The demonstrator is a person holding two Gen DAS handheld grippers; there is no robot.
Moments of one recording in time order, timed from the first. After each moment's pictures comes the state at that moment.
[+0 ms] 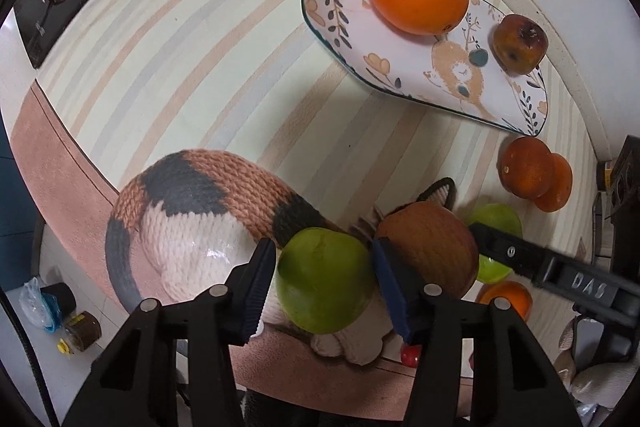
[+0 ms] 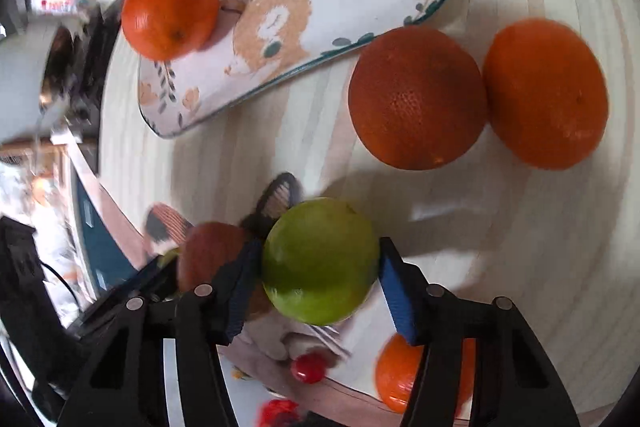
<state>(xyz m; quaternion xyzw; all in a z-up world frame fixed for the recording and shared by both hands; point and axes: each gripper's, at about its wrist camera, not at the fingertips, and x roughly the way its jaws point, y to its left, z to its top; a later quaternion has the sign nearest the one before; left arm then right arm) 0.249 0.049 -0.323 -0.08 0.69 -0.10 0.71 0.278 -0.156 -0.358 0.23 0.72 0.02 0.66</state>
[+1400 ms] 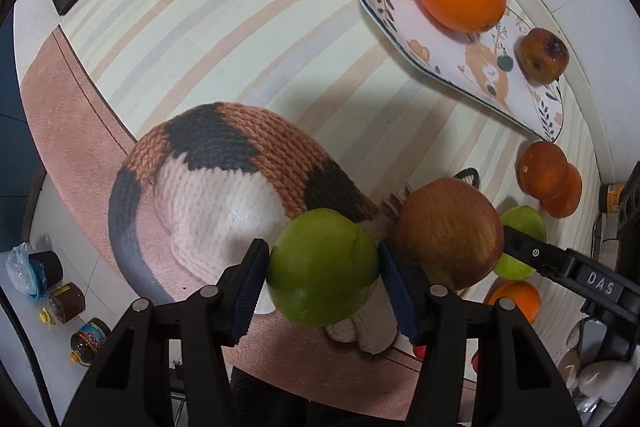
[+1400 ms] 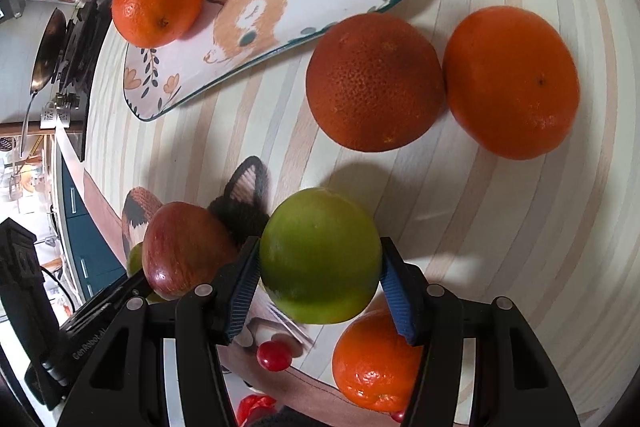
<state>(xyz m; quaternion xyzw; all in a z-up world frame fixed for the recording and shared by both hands) 0.238 0.079 -0.333 -0.11 0.70 -0.05 0.70 0.267 -0.167 -0.361 0.21 0.72 0.02 0.66</state>
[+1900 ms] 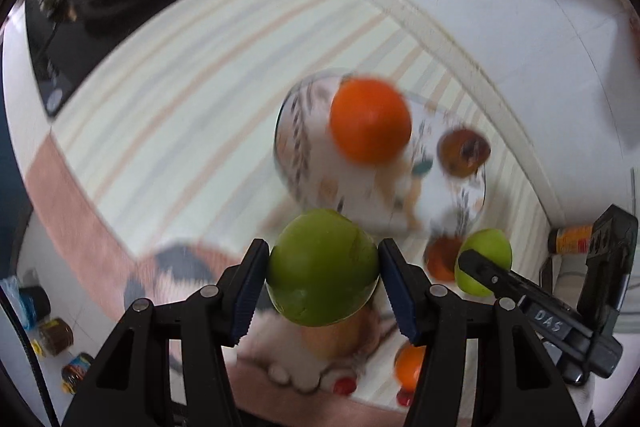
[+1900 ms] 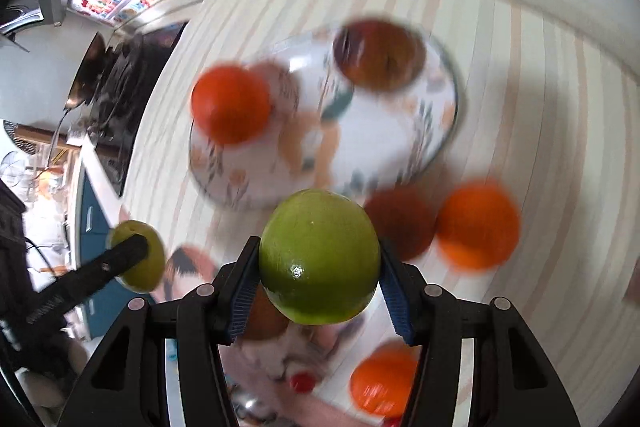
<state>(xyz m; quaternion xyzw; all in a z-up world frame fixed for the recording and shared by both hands) 0.328 0.062 -0.238 -0.13 0.64 -0.09 0.75 0.320 -0.184 -0.283 0.19 0.64 0.04 0.74</state>
